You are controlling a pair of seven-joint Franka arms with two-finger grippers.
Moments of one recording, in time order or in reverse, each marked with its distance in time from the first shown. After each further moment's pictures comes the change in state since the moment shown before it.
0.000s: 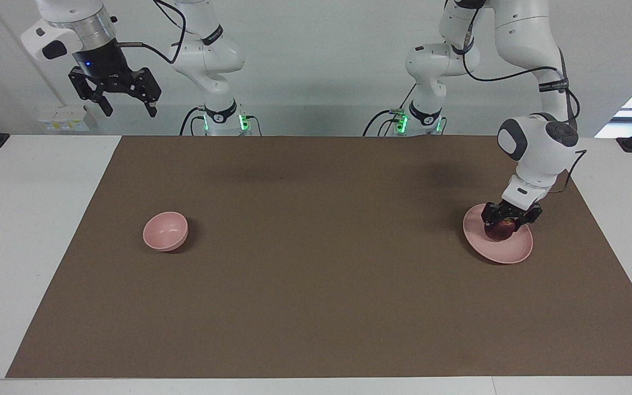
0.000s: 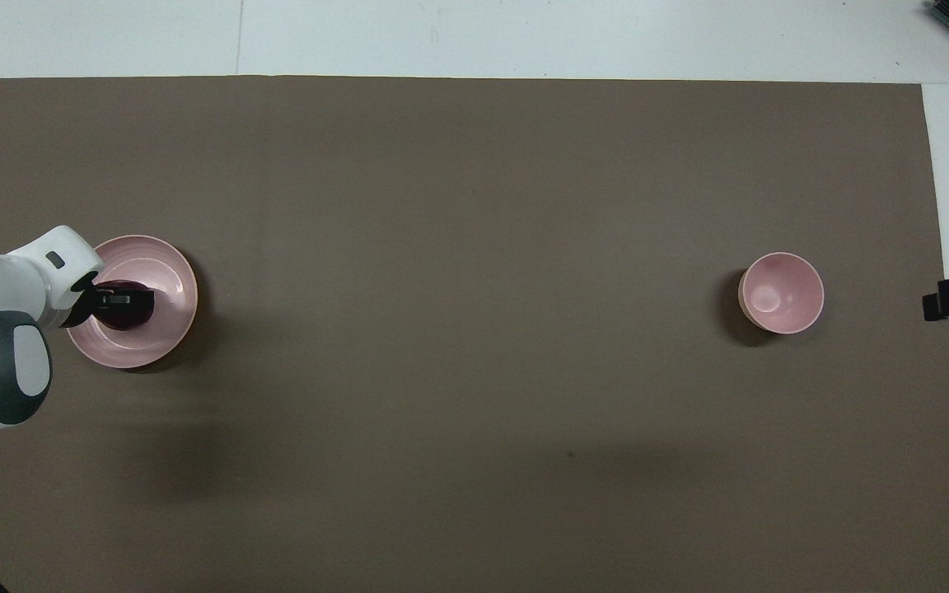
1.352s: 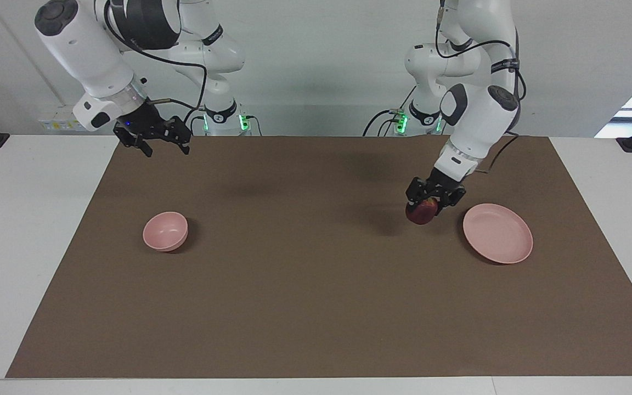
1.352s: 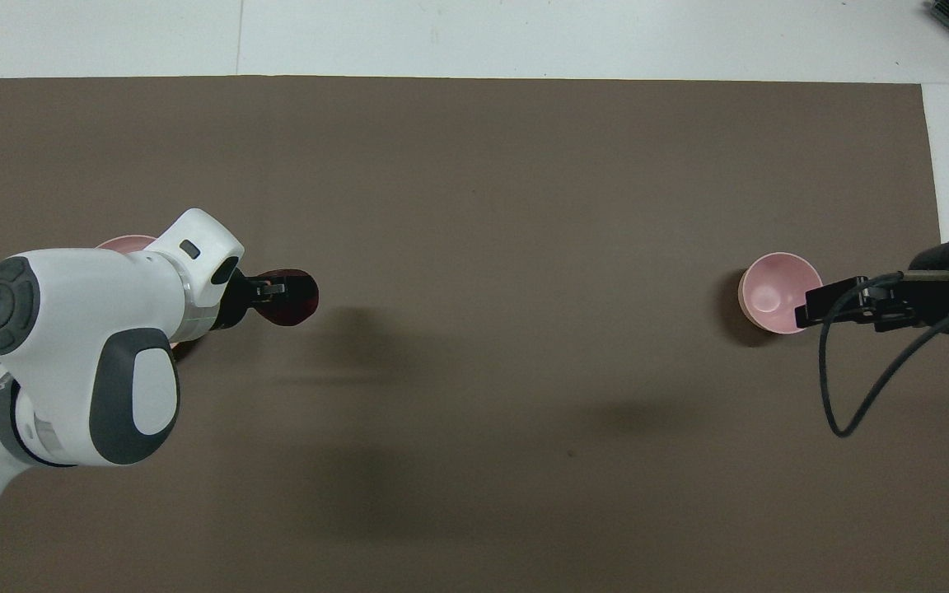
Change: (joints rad) left arm -0.109 -0.153 -0.304 0.030 -0.402 -0.084 -0.272; right arm 0.001 0.015 0.005 -0.315 0.198 0.220 0.000
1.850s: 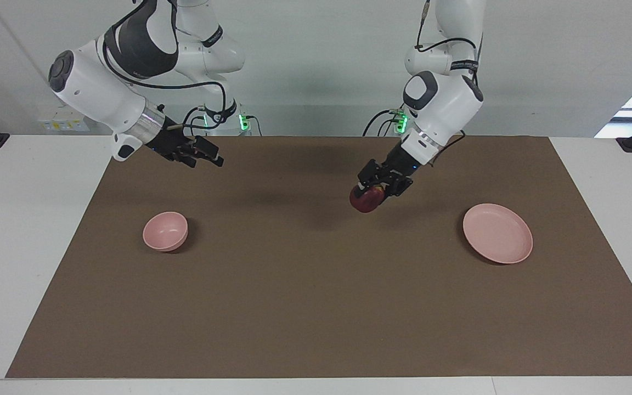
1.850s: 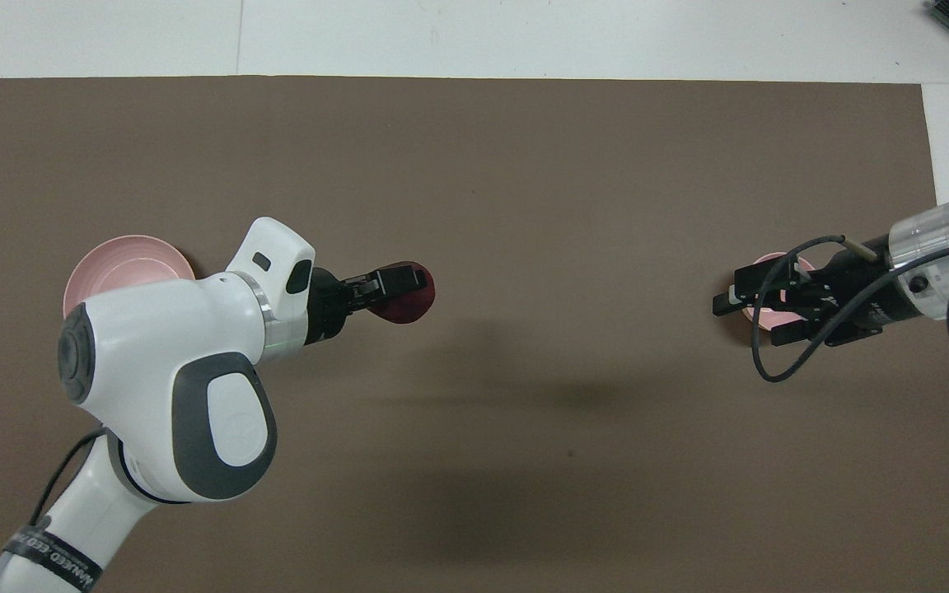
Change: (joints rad) left arm -0.001 0.002 -0.218 0.028 -0.466 0.185 -0.002; right arm -0.002 0.071 -0.003 -0.033 0.326 0.010 0.211
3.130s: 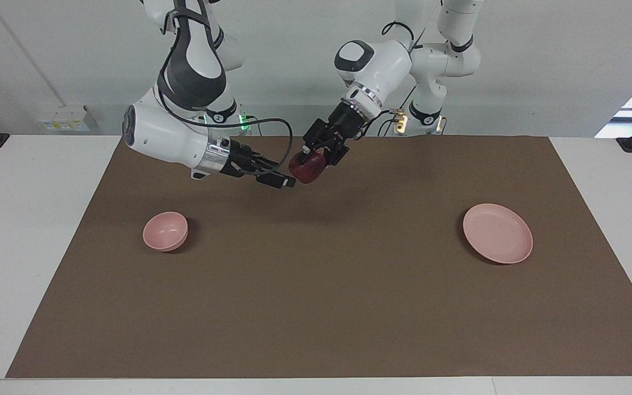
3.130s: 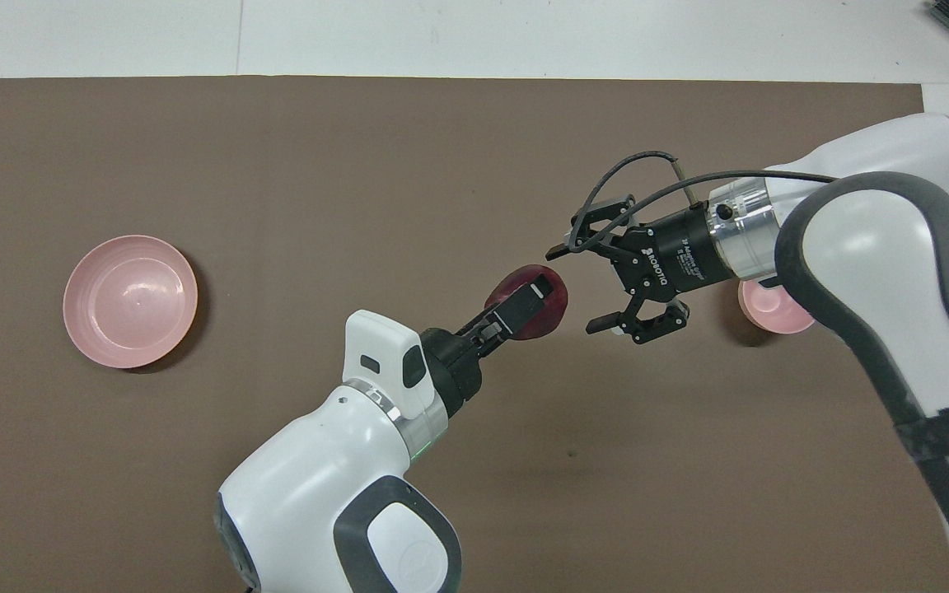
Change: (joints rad) left arm -0.004 0.050 -0.371 0.089 -0.454 0.563 -0.014; right arm 0.199 0.174 0.010 0.092 0.386 0.099 0.572
